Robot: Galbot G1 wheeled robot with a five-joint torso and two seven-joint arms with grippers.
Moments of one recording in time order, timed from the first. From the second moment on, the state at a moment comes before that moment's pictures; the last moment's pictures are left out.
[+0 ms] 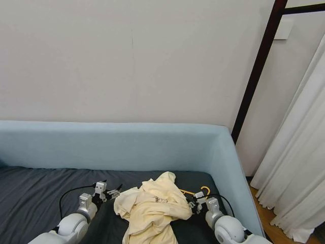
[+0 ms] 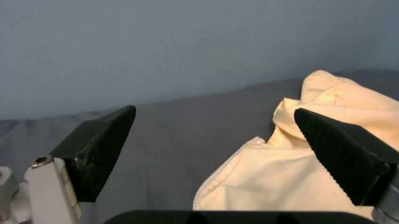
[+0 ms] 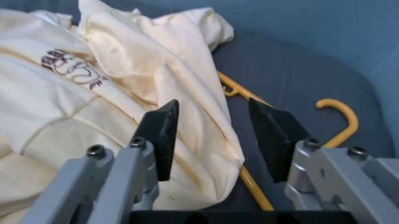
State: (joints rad) left arm 0.74 -0.80 0.26 -1.23 -0.88 -0.16 -0.01; right arm -0.86 0.92 -0.25 1.56 0.68 -0.27 0.21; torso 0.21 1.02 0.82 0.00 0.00
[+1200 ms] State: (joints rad) left arm 0.39 -1.18 0.50 -0.79 -0.73 0.29 -0.07; right arm -0.95 0.87 -0.16 1.64 0.67 -0.27 0.25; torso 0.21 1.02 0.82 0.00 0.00
